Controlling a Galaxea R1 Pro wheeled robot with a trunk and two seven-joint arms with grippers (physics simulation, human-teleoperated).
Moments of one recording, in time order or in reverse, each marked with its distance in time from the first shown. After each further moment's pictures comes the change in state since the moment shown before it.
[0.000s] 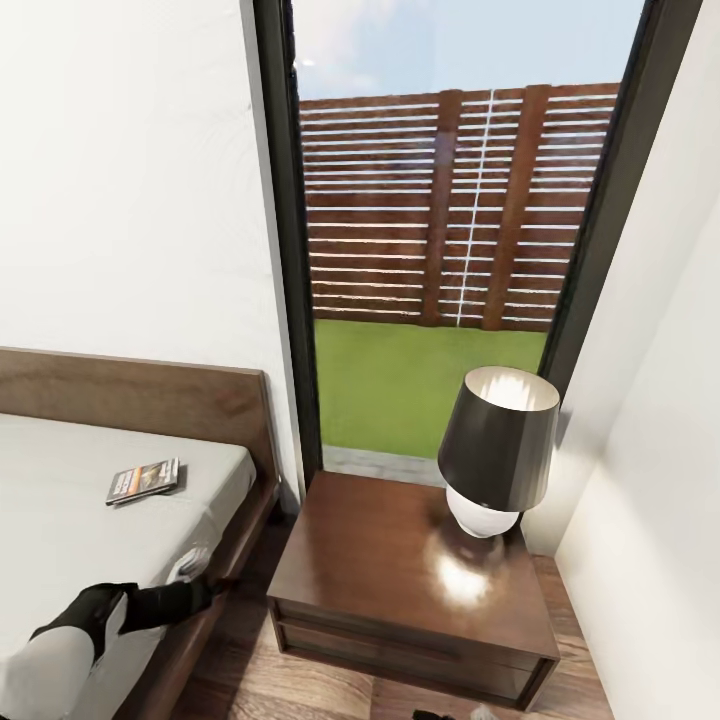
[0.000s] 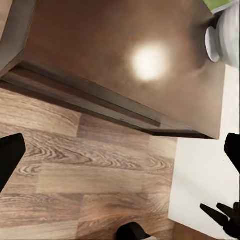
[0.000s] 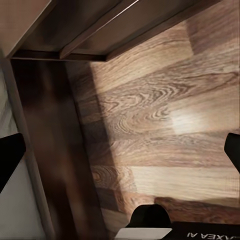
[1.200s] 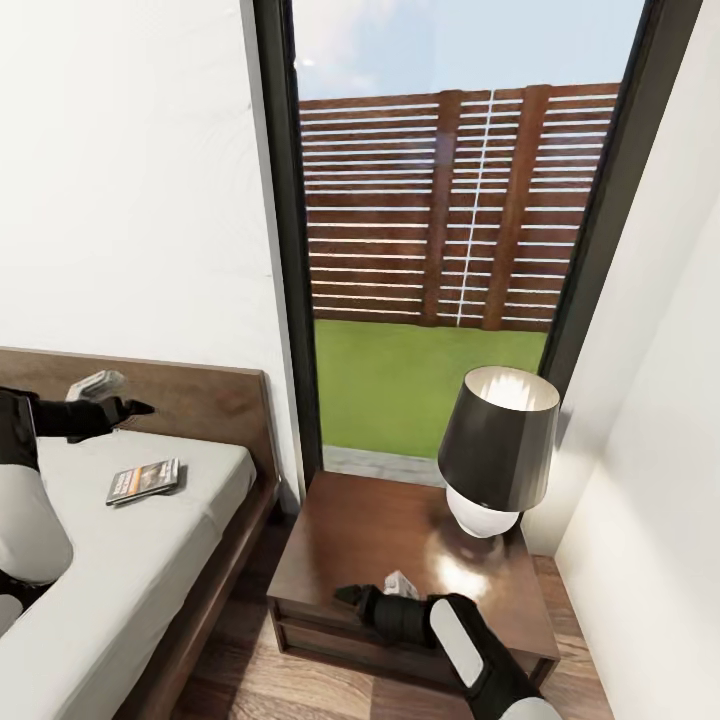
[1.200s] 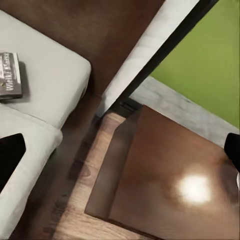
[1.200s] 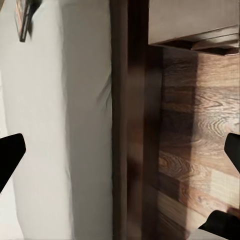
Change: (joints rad) left arm -0.405 0.084 -0.266 -0.584 -0.004 0.489 0.008; right arm -0.088 0.170 0.098 -0.569 -0.050 0.525 -0.262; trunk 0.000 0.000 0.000
